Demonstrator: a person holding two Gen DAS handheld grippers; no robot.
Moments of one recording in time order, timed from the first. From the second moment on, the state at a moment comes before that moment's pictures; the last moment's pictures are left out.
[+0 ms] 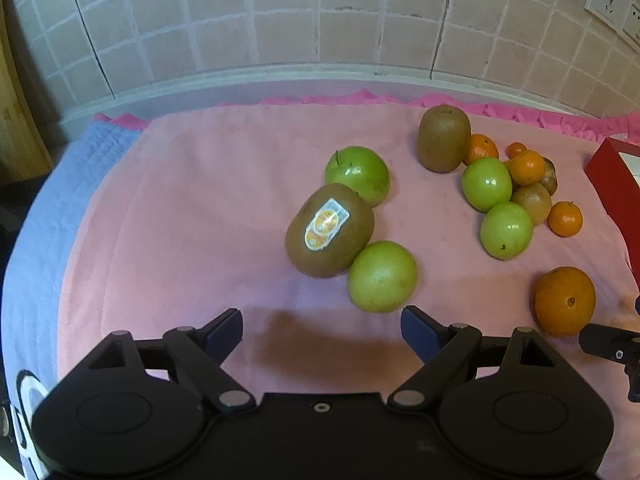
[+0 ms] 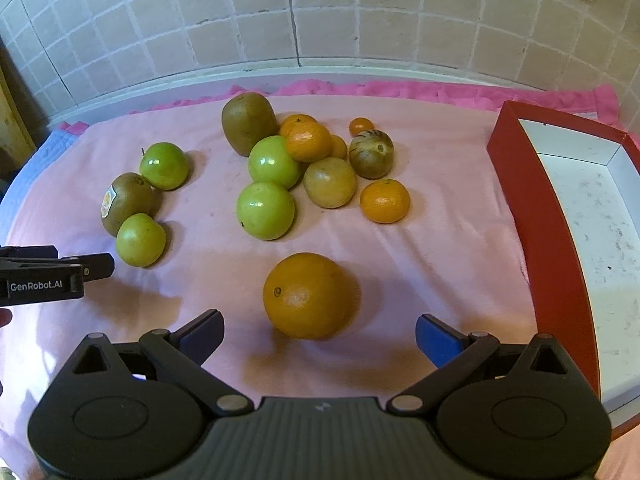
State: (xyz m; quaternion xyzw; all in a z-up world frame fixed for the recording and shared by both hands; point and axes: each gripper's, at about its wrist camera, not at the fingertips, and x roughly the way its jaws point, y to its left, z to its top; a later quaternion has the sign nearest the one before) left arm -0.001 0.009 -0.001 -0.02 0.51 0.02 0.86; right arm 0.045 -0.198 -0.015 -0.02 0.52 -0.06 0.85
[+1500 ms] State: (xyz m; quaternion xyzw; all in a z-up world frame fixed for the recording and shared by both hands) left arm -0.004 0.020 -0.002 -0.04 0.50 0.02 0.87; right arm 0.046 -0.195 -0.023 -0.04 0.53 -0.06 0.85
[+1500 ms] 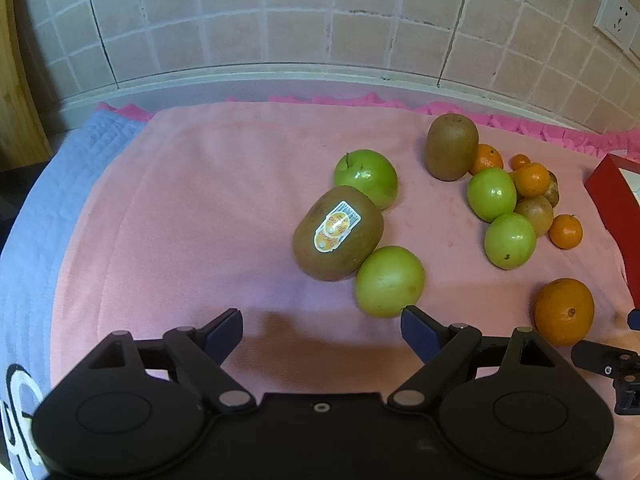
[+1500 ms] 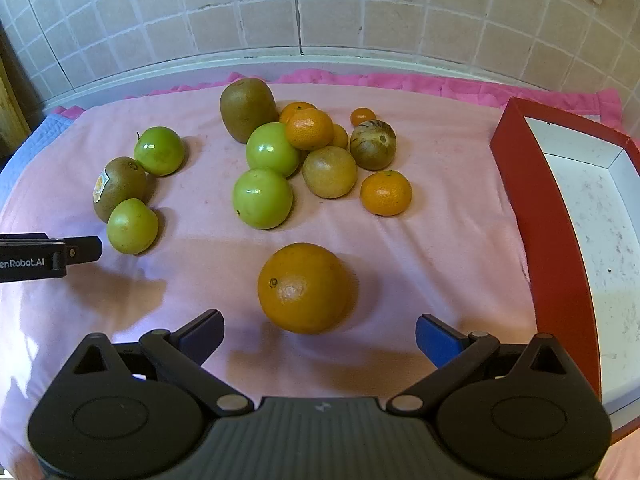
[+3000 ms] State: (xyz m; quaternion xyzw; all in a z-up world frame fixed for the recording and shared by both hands) left arm -0.003 0.000 -0.040 -0.06 0.40 -0.06 0.91; right arm 0.032 -0.208 -0.077 -0.06 0.39 0.03 0.92
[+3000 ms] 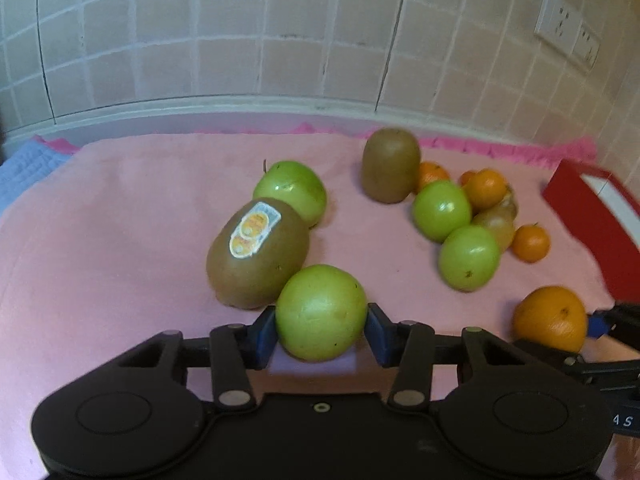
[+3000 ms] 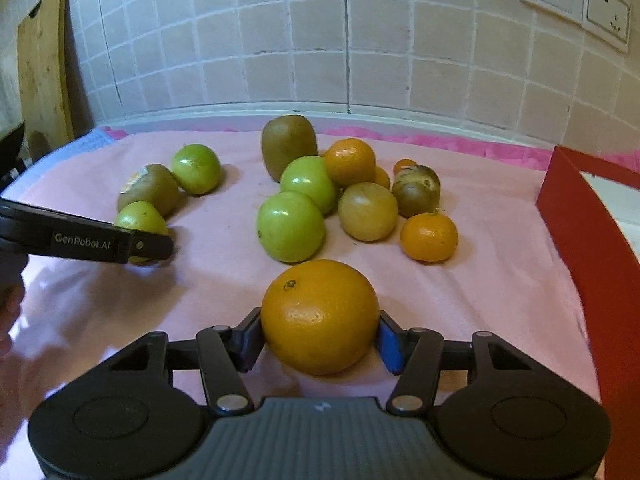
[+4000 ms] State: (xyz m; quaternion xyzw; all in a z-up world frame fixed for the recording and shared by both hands) left arm 0.146 -0.186 0.166 0.00 0.31 -0.27 0.91; right arm 0.008 -0.354 0.109 0.00 0.35 -0.10 0.93
